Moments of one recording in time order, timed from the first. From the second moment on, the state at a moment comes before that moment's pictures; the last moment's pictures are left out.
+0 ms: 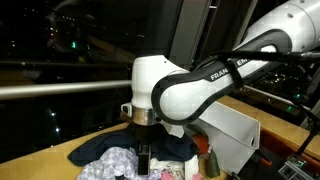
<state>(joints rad) 0.38 0.93 0.22 -1.46 -0.19 2.19 -0.25</state>
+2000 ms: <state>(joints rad) 0.46 0.74 0.21 -1.42 -0.19 2.08 -0.19</state>
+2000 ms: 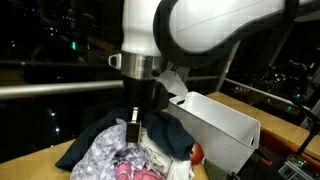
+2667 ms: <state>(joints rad) 0.30 0.32 0.17 -1.68 -0.19 2.07 -0.17</state>
